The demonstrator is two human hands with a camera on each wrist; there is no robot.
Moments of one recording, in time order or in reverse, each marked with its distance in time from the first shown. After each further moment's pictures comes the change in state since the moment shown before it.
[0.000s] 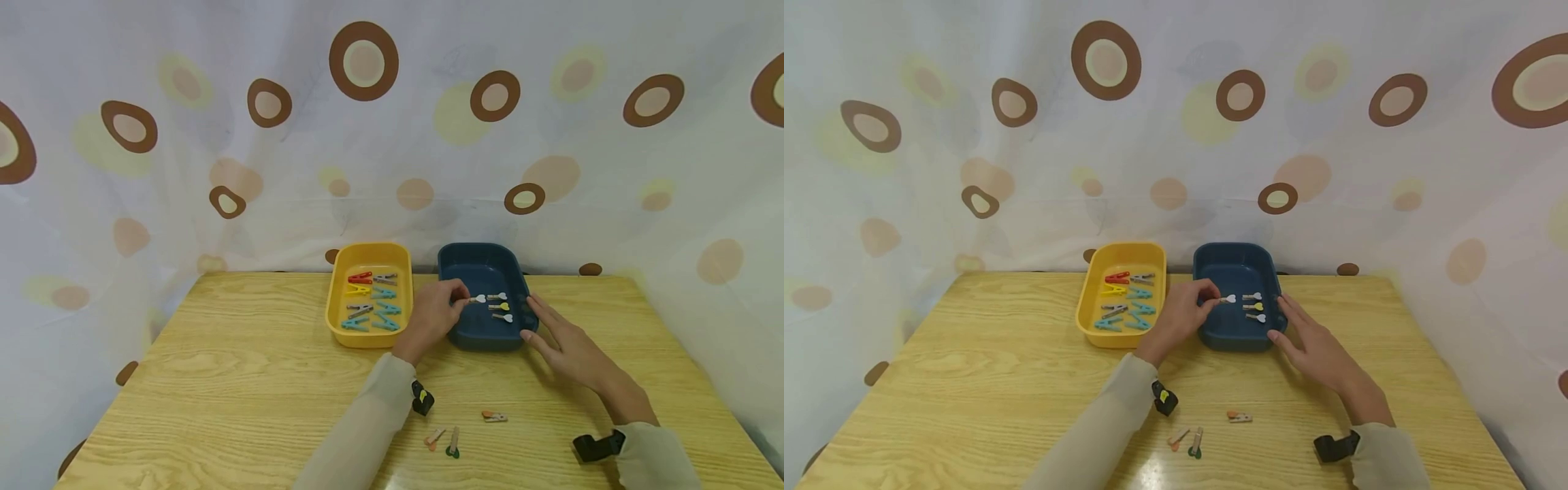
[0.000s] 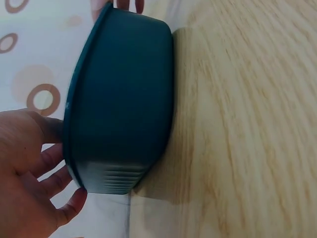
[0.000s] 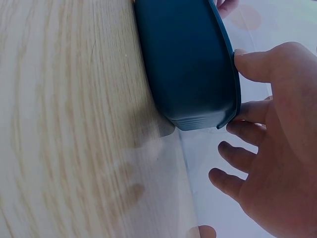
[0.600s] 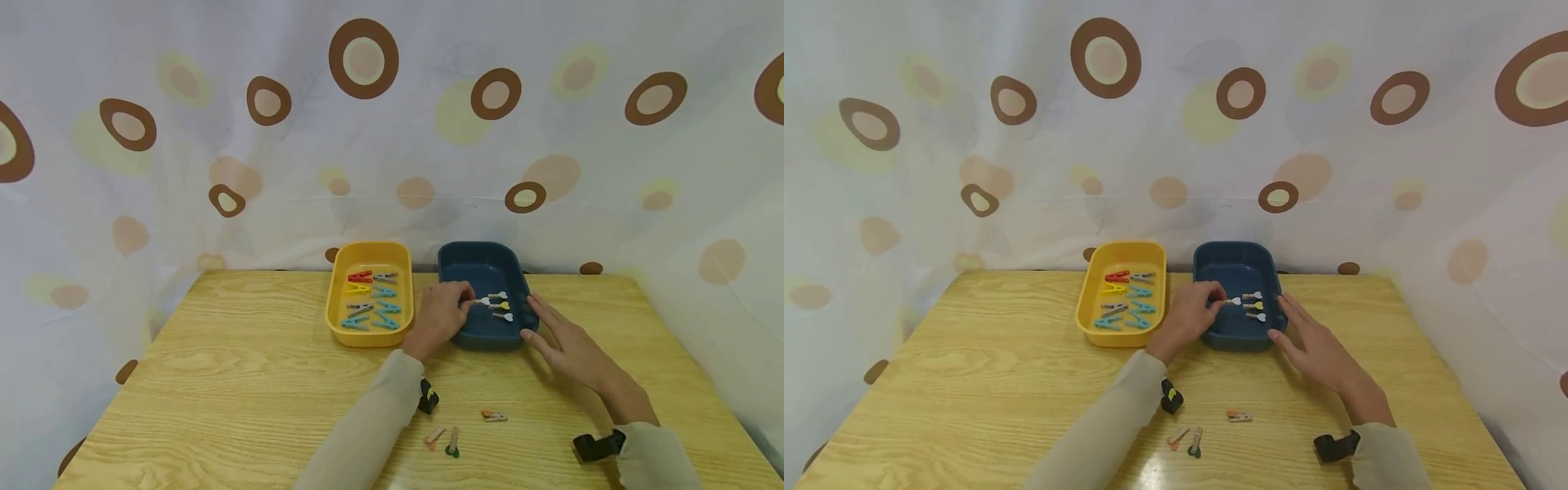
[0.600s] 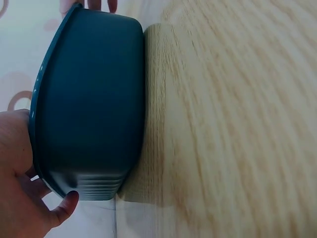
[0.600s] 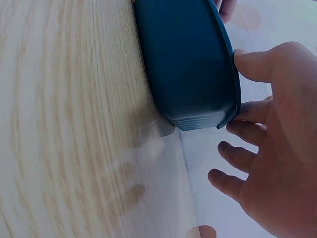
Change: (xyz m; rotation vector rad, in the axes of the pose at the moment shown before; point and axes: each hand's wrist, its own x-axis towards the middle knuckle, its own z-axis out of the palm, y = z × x) left_hand 0.006 -0.002 0.019 0.203 0.027 0.079; right_hand 0.000 0.001 0.001 0.001 -0.001 0.010
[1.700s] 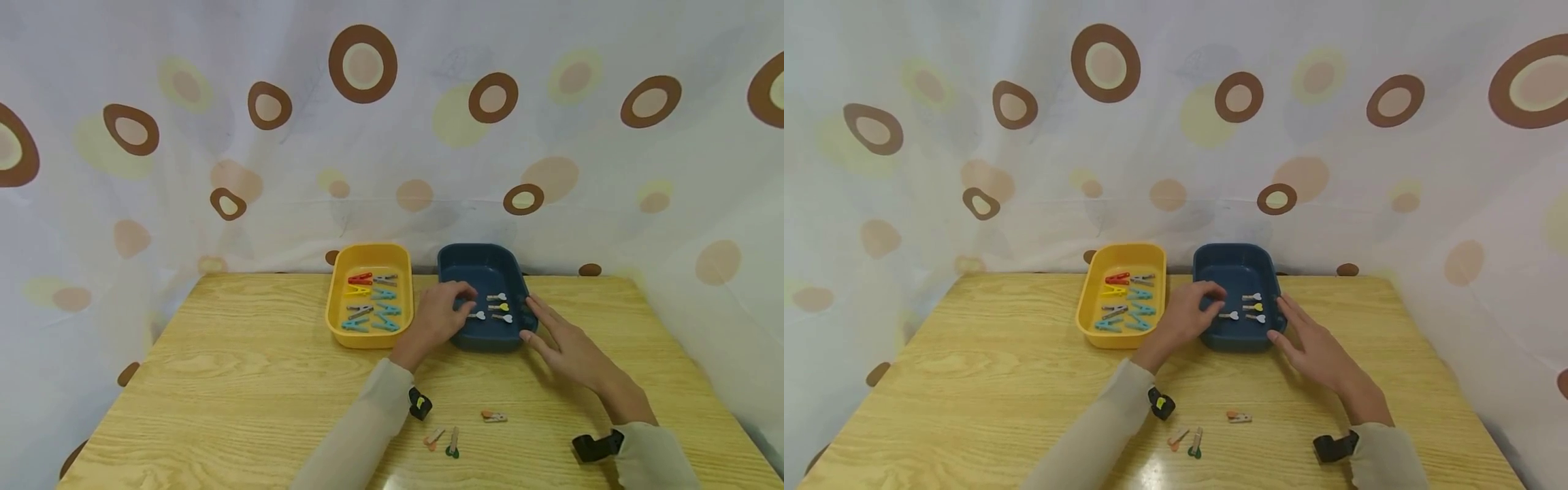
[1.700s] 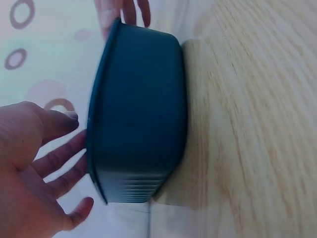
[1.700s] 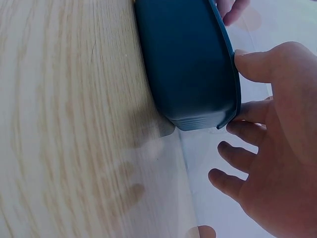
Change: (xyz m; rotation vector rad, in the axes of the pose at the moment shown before) left_hand -0.014 0.003 -0.025 -0.156 -0.004 0.047; right_hand 0.000 0.001 0.001 -0.017 0.009 -0.017
